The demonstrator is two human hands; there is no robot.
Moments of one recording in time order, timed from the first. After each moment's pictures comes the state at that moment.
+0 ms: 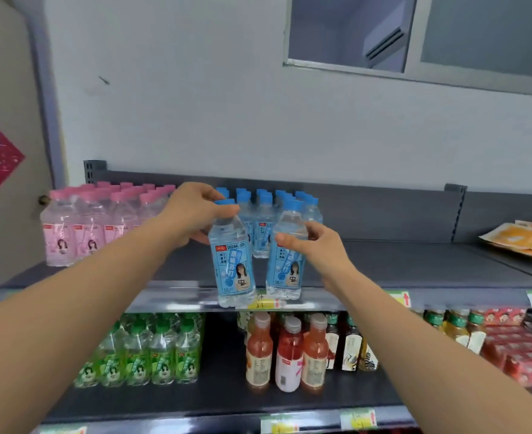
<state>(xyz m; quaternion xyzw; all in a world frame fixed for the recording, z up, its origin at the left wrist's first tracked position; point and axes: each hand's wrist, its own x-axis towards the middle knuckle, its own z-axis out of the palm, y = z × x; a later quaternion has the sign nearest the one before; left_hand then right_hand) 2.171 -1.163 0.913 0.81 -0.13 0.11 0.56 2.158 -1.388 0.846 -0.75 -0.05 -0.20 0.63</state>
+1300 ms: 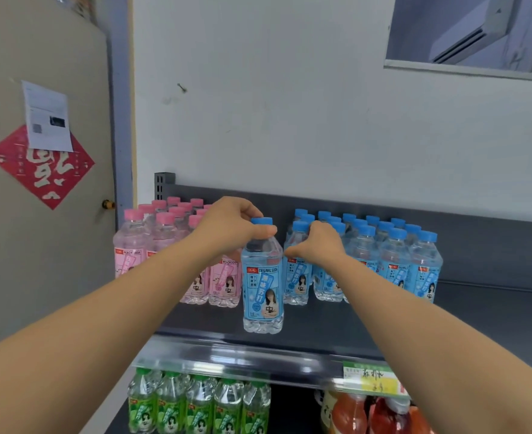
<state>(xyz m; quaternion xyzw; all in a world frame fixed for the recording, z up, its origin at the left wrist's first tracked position) 2.274 -1.058 0.913 0.84 -0.13 0.14 0.51 2.350 -1.242 0.876 -0.95 0.00 -0.21 0.25</state>
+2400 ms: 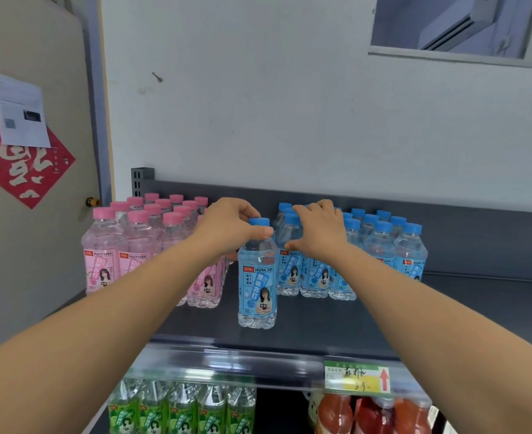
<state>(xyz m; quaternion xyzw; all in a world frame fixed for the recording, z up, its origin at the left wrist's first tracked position) 2.307 -1.090 0.902 0.85 -0.14 0.15 0.49 2.364 -1.279 0.886 -0.95 -0.05 -0.30 -0.04</state>
